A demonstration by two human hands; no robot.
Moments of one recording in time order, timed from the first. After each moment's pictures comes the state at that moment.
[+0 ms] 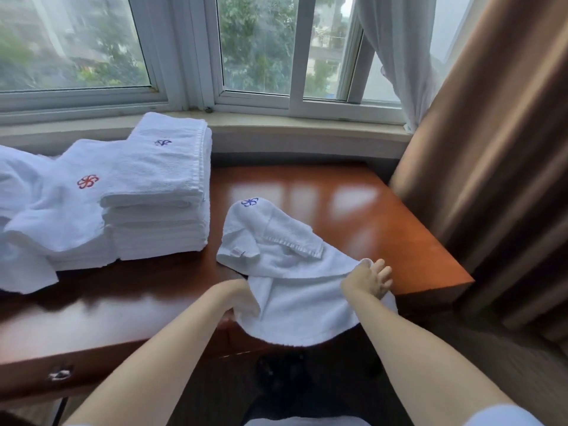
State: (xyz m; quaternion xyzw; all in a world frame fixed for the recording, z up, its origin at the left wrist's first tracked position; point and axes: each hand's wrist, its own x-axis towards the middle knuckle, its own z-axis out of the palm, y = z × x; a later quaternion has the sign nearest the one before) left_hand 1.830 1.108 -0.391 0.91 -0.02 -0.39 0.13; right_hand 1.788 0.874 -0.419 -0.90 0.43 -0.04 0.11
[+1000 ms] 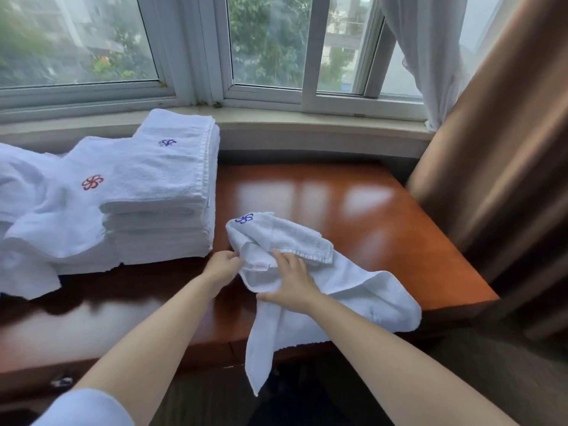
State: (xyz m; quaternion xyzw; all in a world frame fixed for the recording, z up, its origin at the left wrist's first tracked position) left_hand 1.893 1.129 -0.406 0.84 0.07 -0.19 0.51; right_hand 1.838 0.960 -0.425 -0.96 -0.02 0.09 0.28
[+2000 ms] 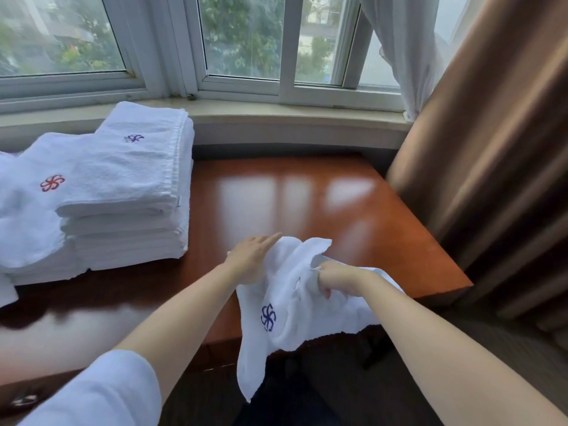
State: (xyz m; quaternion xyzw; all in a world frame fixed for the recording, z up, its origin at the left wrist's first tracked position) left_hand 1.911 1.053 -0.413 0.94 -0.30 -0.11 0.08; right_hand 1.825 0.855 -0.377 -0.87 0.13 0.34 0.32
